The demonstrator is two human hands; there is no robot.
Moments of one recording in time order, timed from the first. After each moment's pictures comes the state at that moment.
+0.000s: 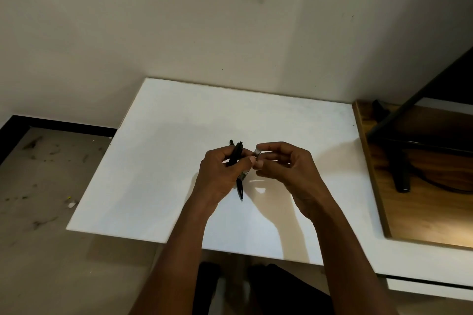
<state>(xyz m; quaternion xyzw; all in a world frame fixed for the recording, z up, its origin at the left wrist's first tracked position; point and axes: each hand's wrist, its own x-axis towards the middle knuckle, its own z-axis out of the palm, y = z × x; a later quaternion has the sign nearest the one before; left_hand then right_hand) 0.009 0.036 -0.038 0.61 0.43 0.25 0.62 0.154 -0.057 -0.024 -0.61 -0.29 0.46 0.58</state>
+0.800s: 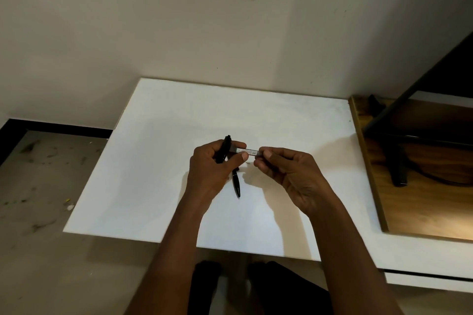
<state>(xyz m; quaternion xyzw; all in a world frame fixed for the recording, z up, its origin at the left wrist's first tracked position) 0.006 0.037 -0.030 0.60 0.44 0.29 0.60 0.160 -0.058 -0.033 -0.54 -0.08 0.53 0.65</state>
